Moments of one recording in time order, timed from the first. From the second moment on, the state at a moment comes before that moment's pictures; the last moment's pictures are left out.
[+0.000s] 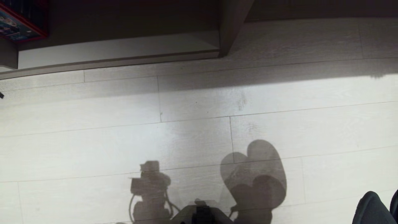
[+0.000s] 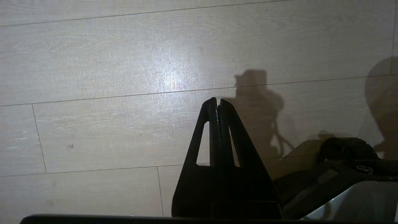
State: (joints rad) left arm 0.01 0.00 0.00 0.00 0.00 -0.02; right arm 0.00 0.00 0.00 0.01 0.01 -0.08
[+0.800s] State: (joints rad) left arm 0.01 0.00 0.00 0.00 0.00 -0.02; right arm 0.00 0.00 0.00 0.01 0.01 -0.06
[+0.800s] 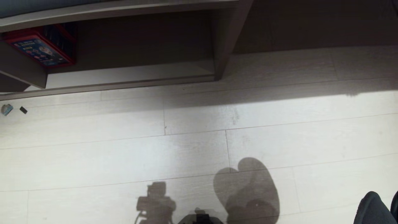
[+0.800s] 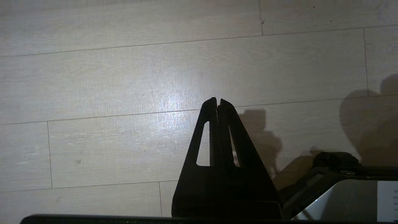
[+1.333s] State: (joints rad) left arm 0.01 0.00 0.00 0.00 0.00 -0.02; right arm 0.00 0.00 0.00 0.01 0.01 -0.06
